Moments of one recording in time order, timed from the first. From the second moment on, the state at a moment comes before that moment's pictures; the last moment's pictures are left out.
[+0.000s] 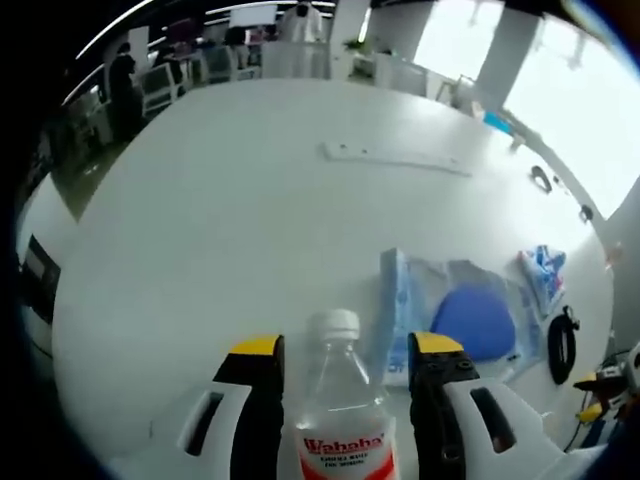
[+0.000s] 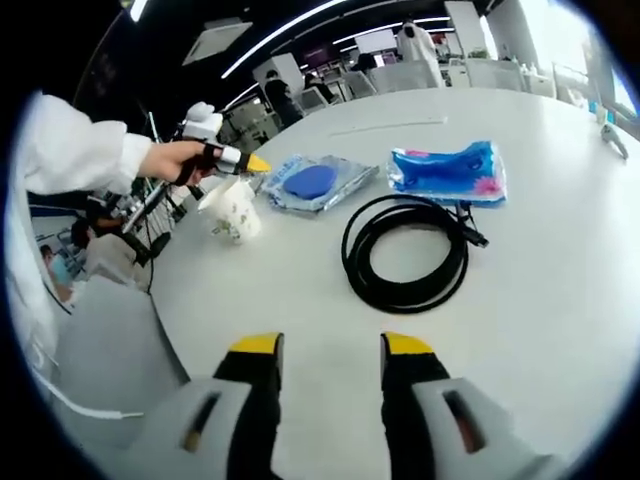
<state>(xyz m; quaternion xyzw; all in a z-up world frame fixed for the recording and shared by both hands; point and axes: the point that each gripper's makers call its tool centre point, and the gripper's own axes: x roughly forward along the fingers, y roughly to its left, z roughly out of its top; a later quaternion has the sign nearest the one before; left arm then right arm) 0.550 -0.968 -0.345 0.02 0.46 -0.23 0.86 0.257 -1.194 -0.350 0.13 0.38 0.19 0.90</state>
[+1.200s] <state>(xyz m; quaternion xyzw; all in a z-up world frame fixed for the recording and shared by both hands) 0.541 -0.946 -0.322 -0.04 0.45 -0.18 0.87 0.250 -1.202 -0.340 0.13 0.37 0.17 0.90</state>
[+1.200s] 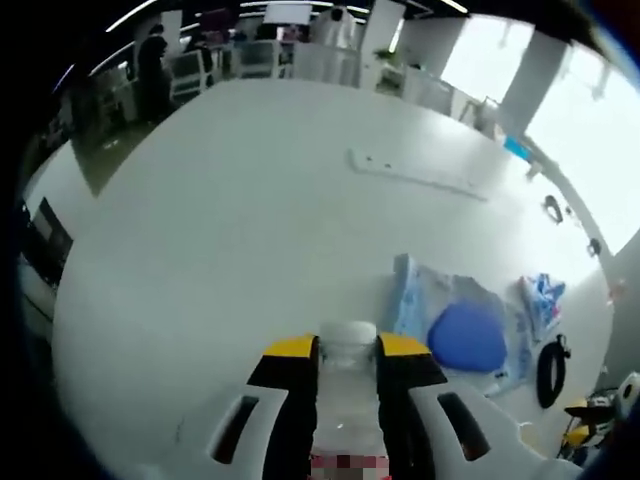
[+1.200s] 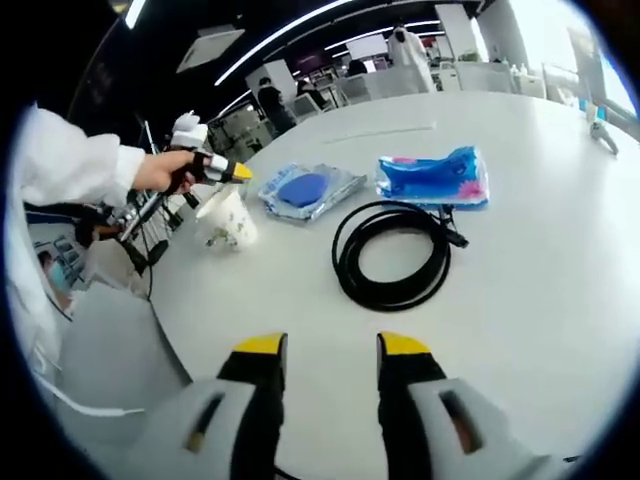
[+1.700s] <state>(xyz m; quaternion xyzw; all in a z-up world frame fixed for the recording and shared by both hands) 0.509 -0.911 -0.259 -0.11 0.38 -0.18 0.90 0.233 -1.202 -0.316 0.12 0.35 0.20 0.91</state>
